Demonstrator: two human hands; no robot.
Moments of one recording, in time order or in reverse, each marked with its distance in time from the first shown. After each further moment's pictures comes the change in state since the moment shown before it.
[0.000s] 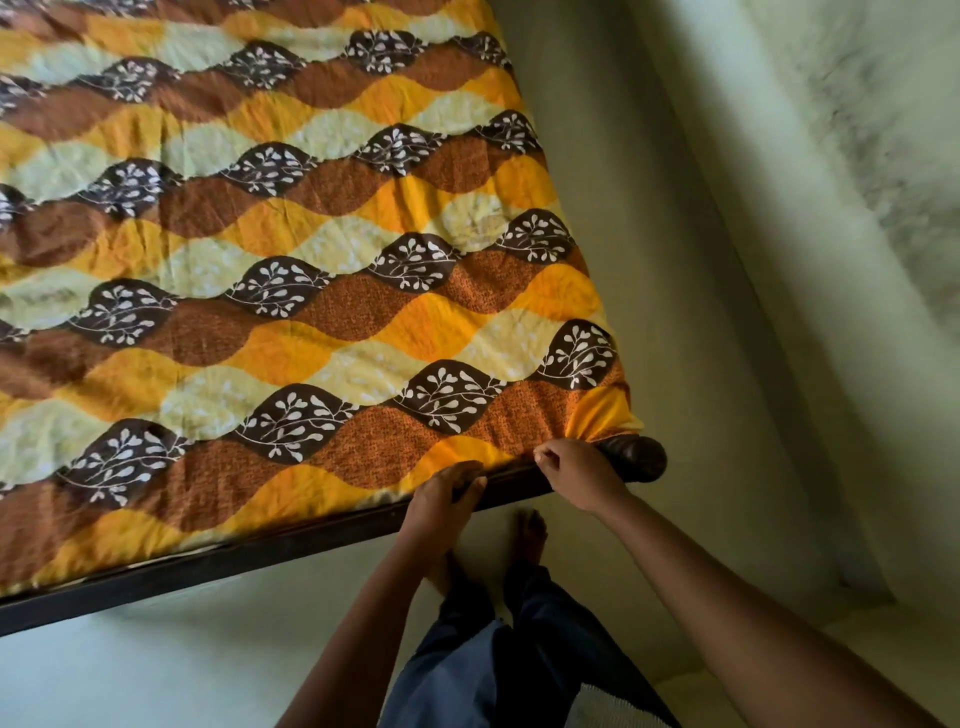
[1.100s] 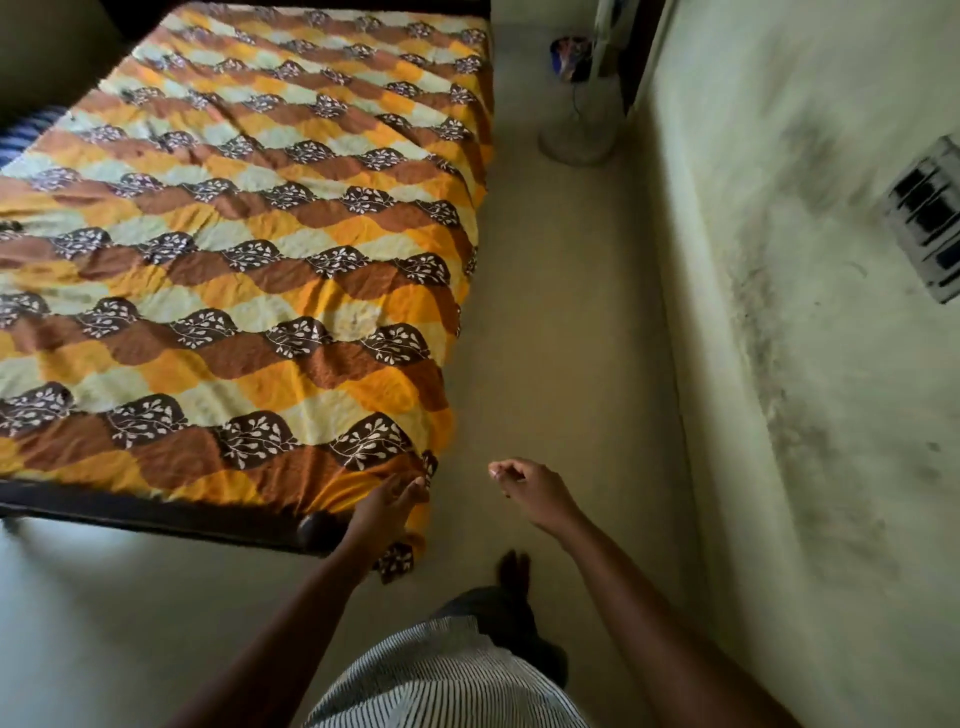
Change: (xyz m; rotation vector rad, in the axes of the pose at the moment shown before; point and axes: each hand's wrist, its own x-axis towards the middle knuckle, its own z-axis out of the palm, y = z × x) left_hand 0.056 0.302 0.197 -0.389 0.407 -0.247; right_hand -0.014 0.232 -0.285 0.221 -0.083 -0.279
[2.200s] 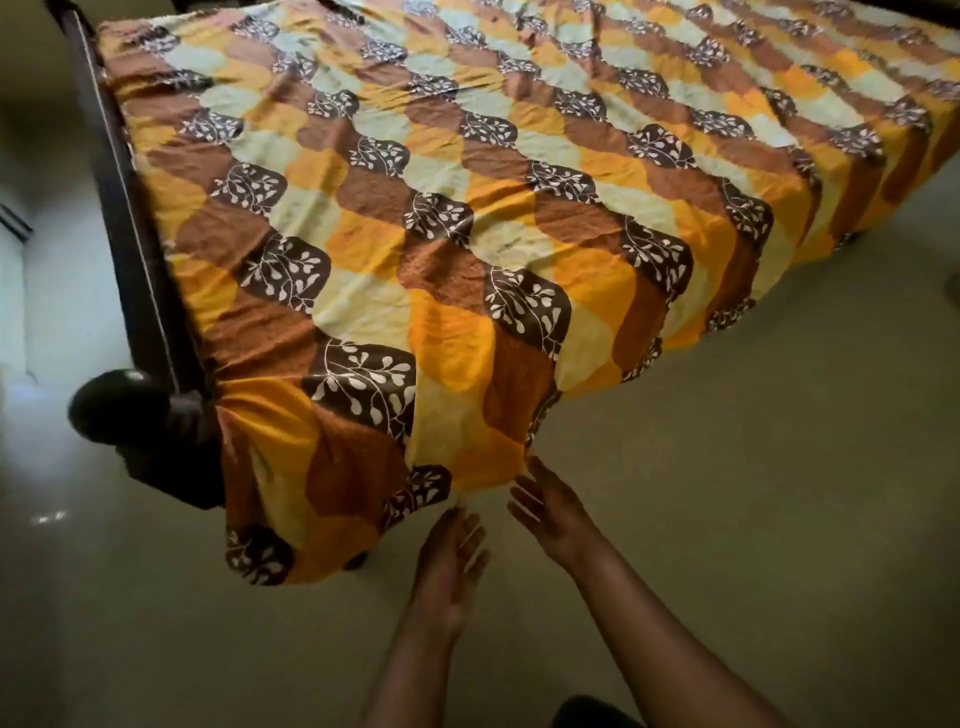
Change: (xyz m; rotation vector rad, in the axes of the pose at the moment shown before) left_hand 0.264 -0.071 0.206 -1.750 0.706 -0.244; right_hand 0.365 0.101 0.048 0.531 -0.612 0.260
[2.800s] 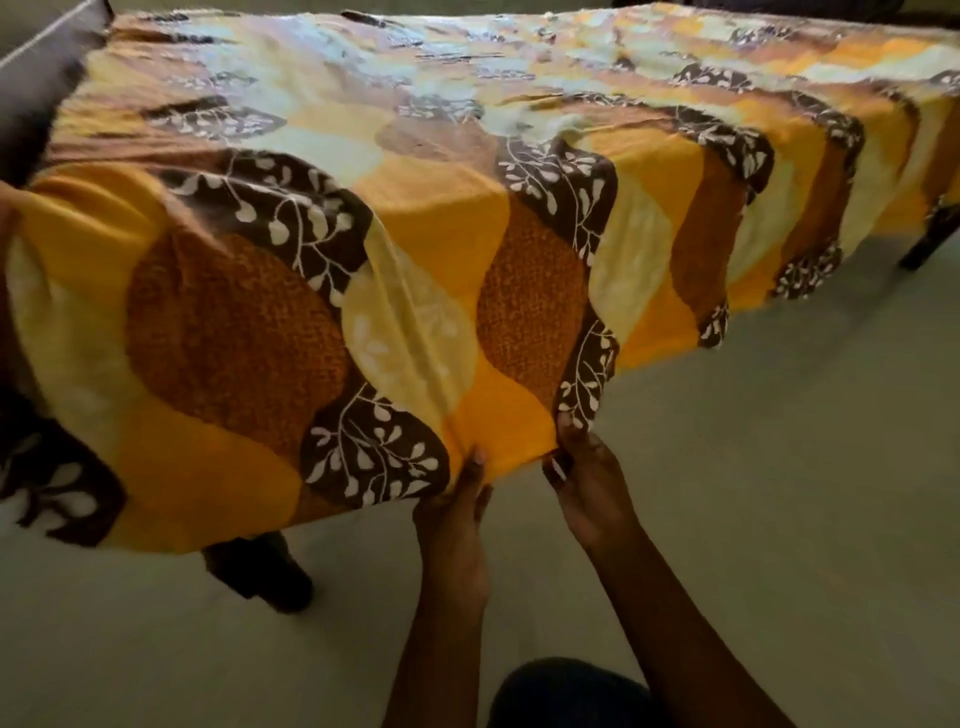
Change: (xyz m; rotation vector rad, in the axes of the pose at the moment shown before) left_hand 0.175 -0.065 -0.012 -0.139 -0.120 0.696; right_hand 0.156 0.049 -0.057 0.031 -0.270 -0.534
